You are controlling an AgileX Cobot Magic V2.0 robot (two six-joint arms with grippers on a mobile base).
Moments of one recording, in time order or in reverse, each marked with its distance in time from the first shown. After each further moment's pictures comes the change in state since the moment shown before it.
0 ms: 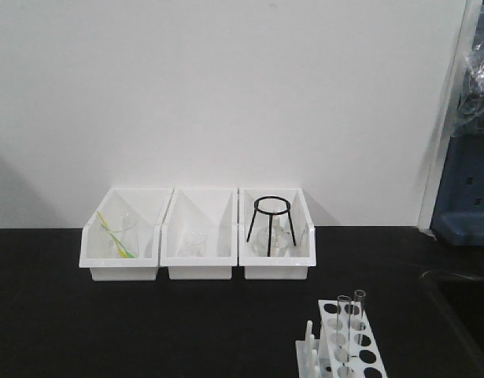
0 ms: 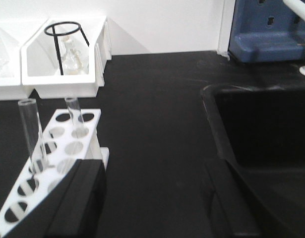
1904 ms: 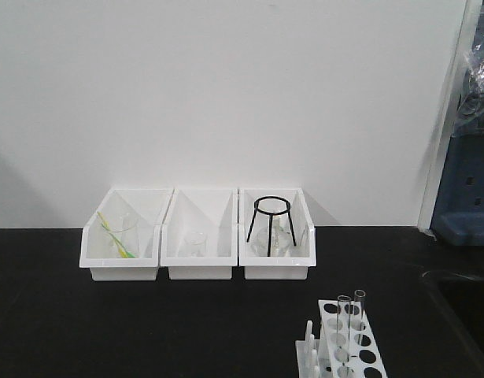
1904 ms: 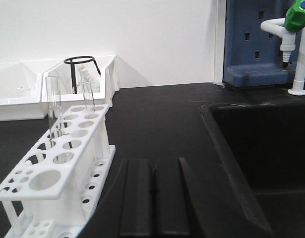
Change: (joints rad) left arm 0.000 0.000 0.000 0.000 0.000 0.000; right arm 0.000 -0.775 0.435 0.019 0.085 0.002
